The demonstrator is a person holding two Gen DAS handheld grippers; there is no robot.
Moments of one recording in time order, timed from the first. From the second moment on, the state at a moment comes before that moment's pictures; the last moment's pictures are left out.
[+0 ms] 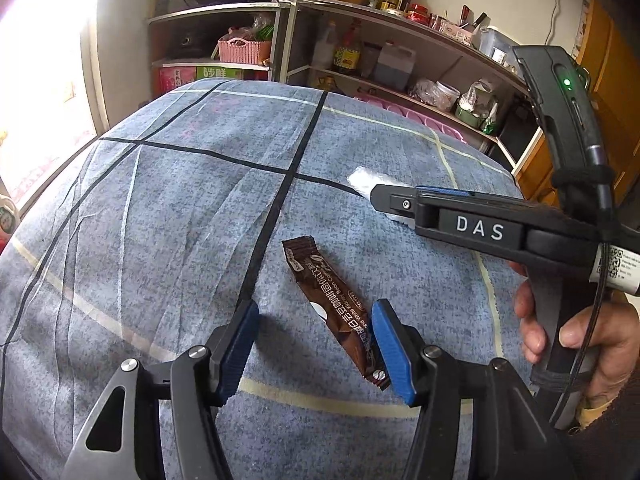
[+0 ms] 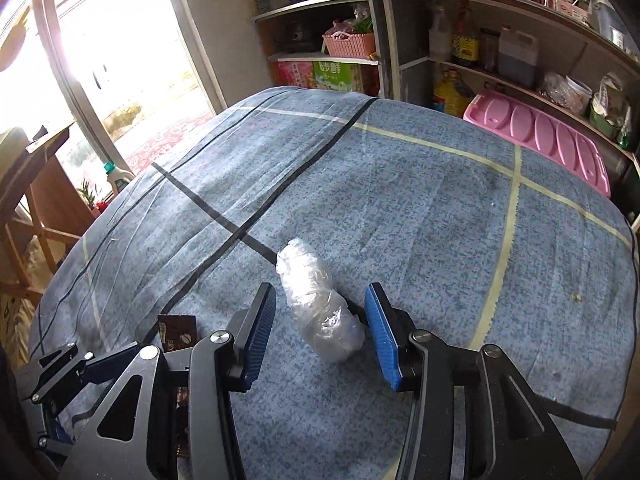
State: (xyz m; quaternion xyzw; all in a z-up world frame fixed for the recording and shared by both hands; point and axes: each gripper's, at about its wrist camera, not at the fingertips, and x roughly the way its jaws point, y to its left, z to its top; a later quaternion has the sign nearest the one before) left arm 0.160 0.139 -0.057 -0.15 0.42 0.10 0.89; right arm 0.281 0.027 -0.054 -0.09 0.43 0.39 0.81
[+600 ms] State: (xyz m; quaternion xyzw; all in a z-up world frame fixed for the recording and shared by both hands) left arm 0.157 0.144 -0.057 -0.15 0.42 0.11 0.89; right arm 0.273 0.020 -0.057 -0.09 0.43 0.39 0.81
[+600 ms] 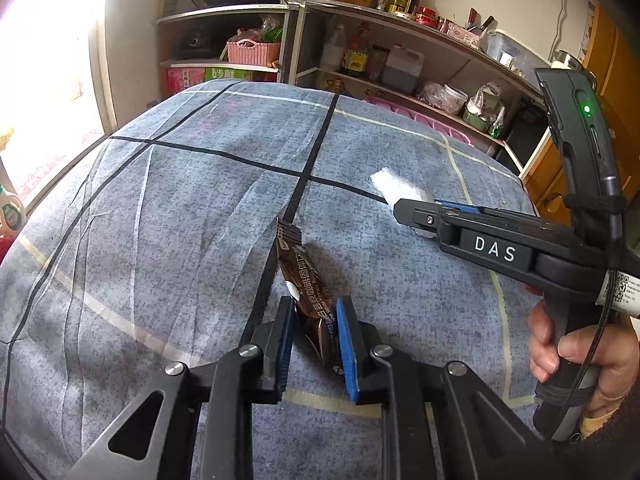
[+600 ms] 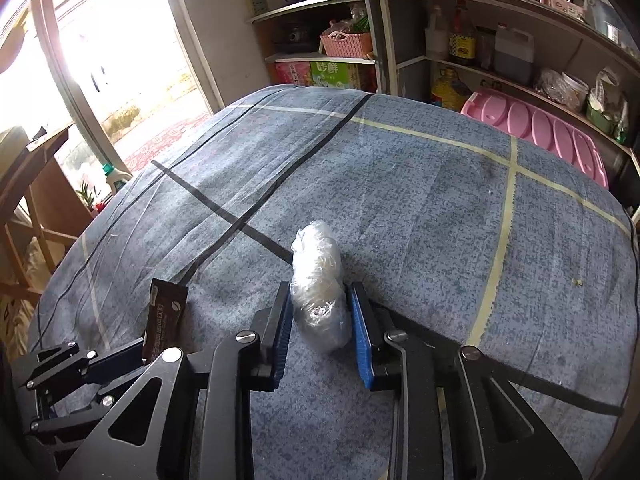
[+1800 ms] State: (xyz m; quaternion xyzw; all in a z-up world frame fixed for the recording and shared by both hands) left arm 0.096 0.087 0.000 -0.12 0.37 0.05 0.92; right arm 0.173 -0.094 -0.003 -0.01 0.40 0.32 0.86
